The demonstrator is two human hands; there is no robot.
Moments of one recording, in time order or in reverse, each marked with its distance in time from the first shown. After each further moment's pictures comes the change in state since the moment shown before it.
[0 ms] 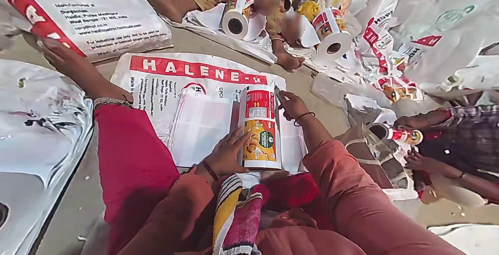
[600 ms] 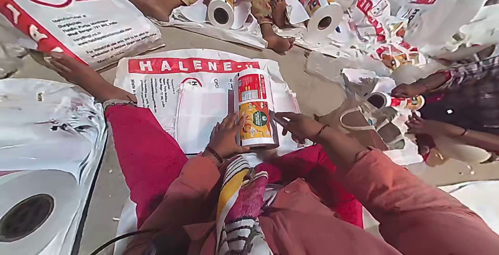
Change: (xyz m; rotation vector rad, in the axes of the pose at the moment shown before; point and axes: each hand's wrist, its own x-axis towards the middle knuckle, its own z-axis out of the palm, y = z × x) left_hand -0.010 0.006 0.005 0.206 0.087 -0.048; right_hand -0.162 0.036 -0.007 -0.090 -0.380 0.009
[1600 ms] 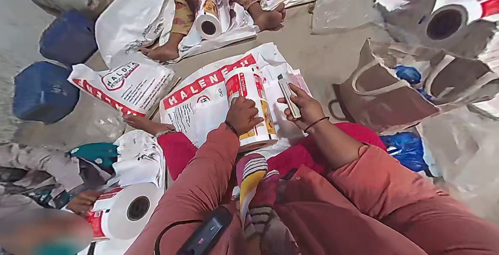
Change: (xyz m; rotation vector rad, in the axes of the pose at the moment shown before) left_hand 0.100 0.089 -0.024 0.535 0.067 0.540; right_hand 0.023 0.098 -0.012 1.411 0.190 -0.257
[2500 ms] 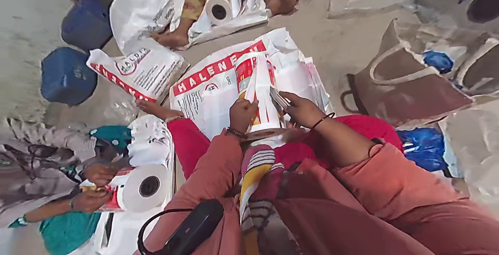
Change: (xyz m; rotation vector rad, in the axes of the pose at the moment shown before) left_hand -0.032 0.049 -0.015 -0.560 0.317 -0.712; right_hand -0.017 0.006 0.017 -0.994 -0.234 0.086
